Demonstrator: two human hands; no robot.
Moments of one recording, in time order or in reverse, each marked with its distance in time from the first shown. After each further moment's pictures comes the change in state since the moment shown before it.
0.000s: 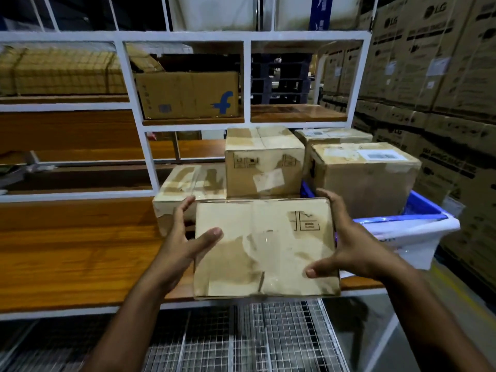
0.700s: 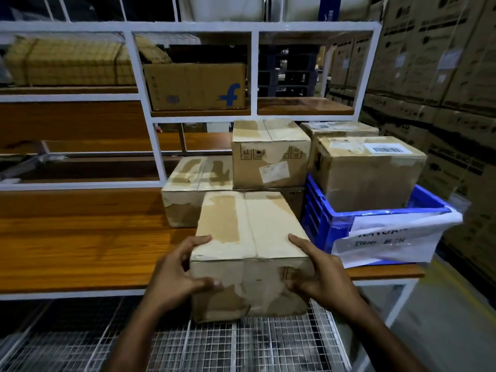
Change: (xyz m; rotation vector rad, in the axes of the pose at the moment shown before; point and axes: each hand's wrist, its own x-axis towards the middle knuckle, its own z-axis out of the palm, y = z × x) left_hand -0.065 -0.034 -0.019 0.321 0.003 0.017; right_hand -0.025 0.038 0.094 -0.074 0.151 -0.102
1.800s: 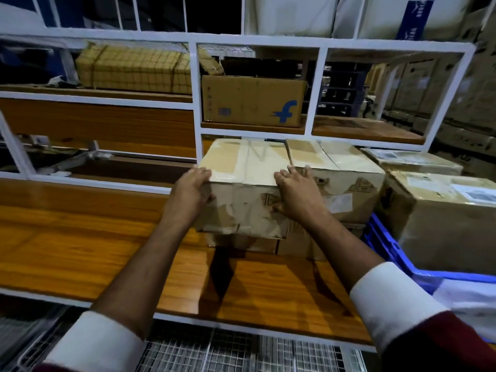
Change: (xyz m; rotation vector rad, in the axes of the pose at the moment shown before) left_hand 0.192 0.019 -0.127 0.682 0.402 0.138; right_hand 0.277 -0.119 0.061 -0.867 0.009 -0.300
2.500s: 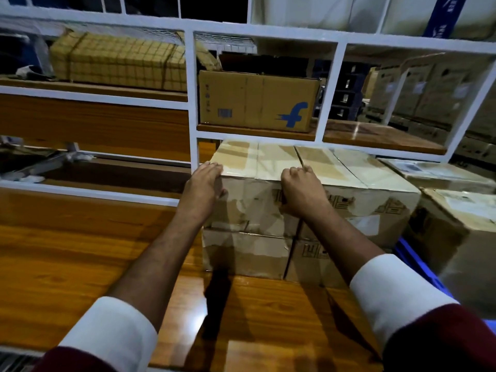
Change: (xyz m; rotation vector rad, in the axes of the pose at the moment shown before) left_hand 0.099 -0.023 0.056 -0.001 0.048 0.105; right_hand 0.094 0.006 0.037 -0.149 0.008 0.041
